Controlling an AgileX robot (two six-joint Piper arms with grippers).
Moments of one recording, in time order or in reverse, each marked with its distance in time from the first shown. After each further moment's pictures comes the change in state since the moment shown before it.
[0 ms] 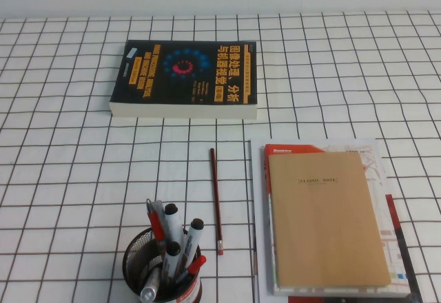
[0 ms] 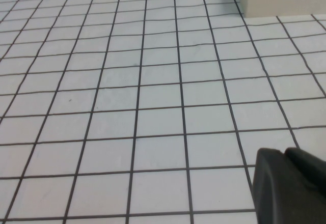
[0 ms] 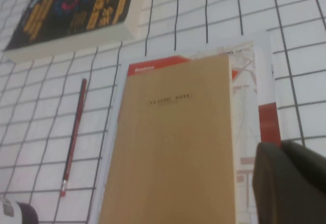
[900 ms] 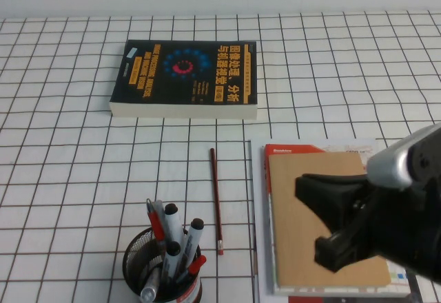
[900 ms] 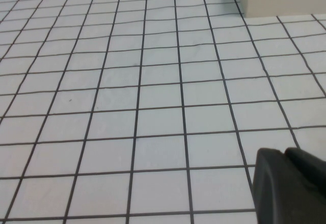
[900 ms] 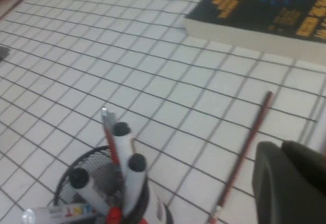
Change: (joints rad) right arm 0.759 0.507 -0.154 0.105 -0.606 -0.197; left arm 0.000 0.000 0.000 0.000 0.000 0.000
